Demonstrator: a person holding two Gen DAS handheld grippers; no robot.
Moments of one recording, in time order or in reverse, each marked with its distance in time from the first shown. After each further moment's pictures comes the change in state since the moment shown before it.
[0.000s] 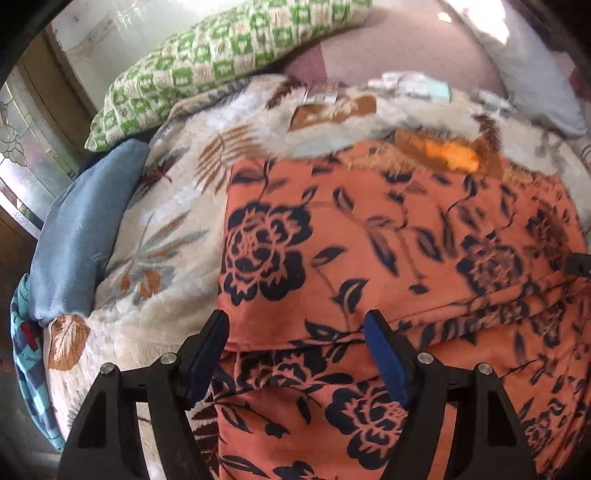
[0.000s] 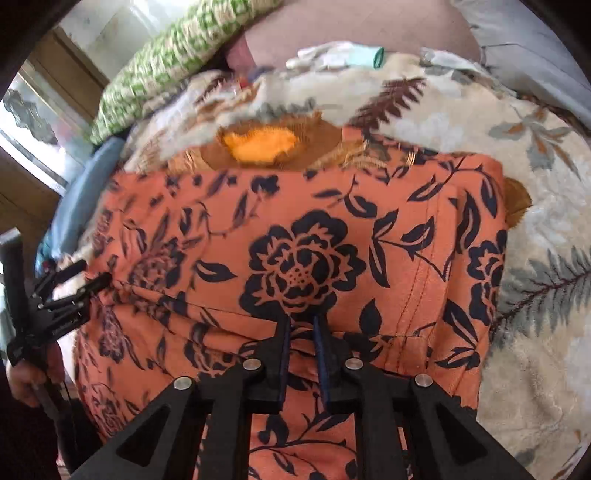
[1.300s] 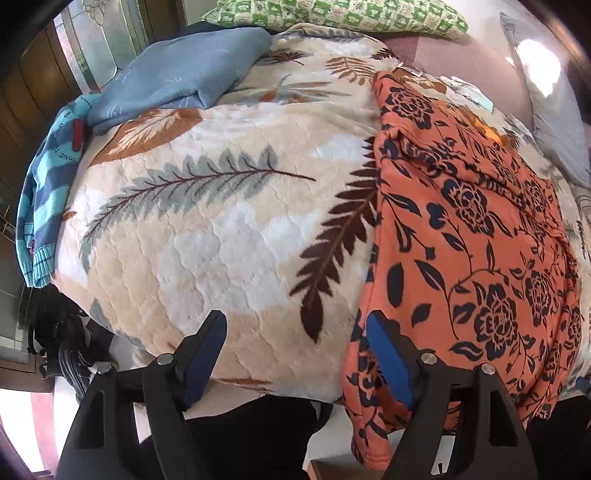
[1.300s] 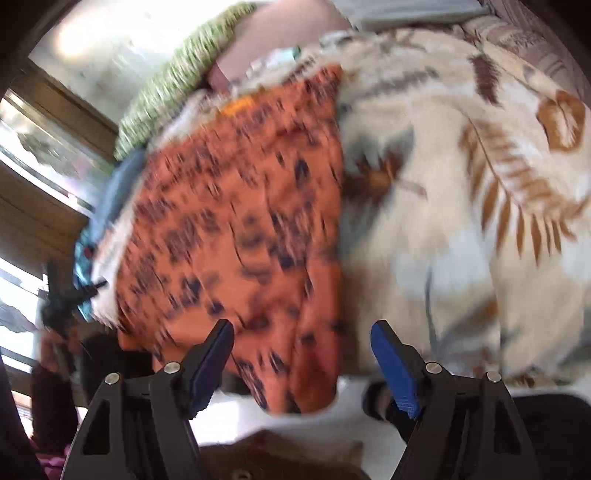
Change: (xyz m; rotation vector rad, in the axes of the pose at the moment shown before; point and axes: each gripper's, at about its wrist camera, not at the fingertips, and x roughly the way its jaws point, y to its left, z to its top) left arm -0.075 0.124 -0.185 -0.304 0.162 -0.073; right arm -0.150 -0.038 -0.262 0.217 -0.020 0.043
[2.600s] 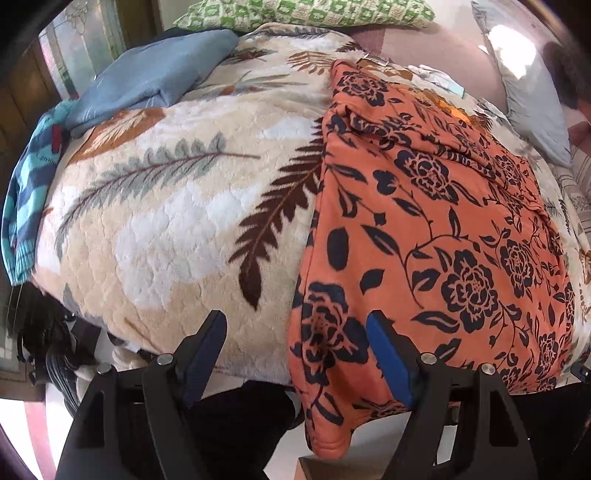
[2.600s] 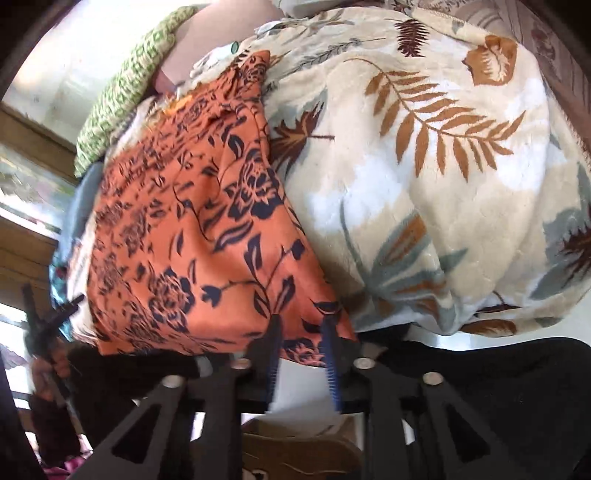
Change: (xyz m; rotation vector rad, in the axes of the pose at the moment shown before) left arm 0.002 -0.034 -0.037 0.028 -0.007 -0.057; right arm -0.028 -0.030 -0.033 0.157 0.004 -0.084
